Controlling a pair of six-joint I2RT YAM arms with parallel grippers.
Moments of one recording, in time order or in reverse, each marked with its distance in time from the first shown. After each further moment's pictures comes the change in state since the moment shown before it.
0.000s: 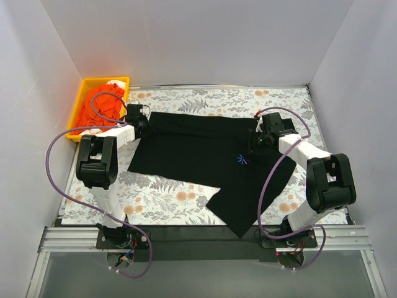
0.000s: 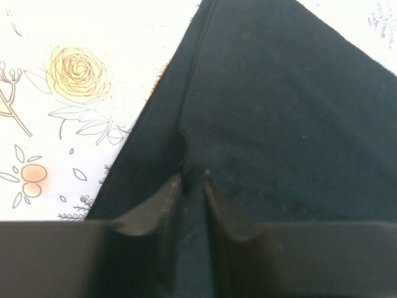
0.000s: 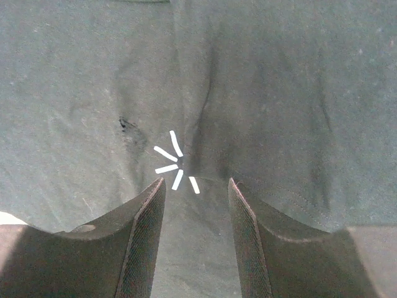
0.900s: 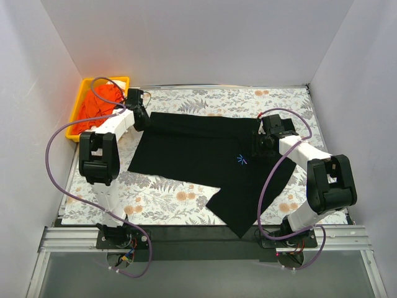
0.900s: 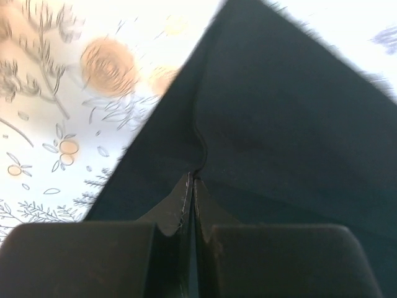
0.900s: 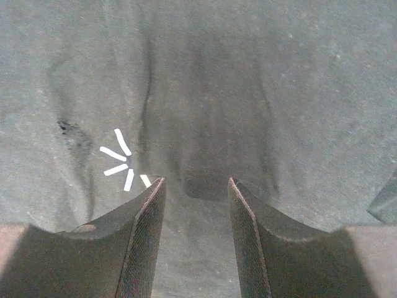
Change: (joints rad) left arm 0.000 0.042 0.316 -0.418 -0.055 -0.029; right arm 0.000 -0.013 -0.027 -0.014 0.155 -0.049
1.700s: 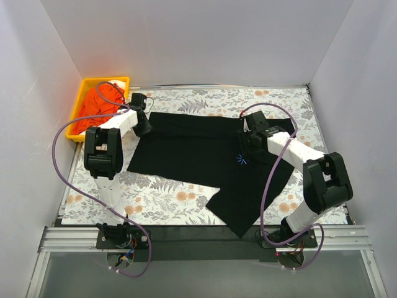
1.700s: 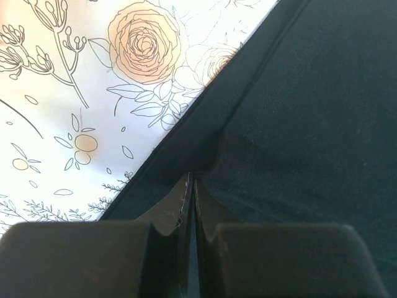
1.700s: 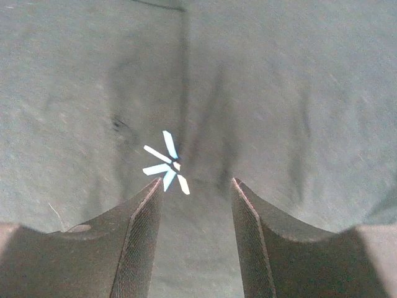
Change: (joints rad) left arm 0.000 0.120 0.032 -0.085 -0.084 -0.026; right arm 0.146 0.006 0.089 -0.067 0.110 -0.068
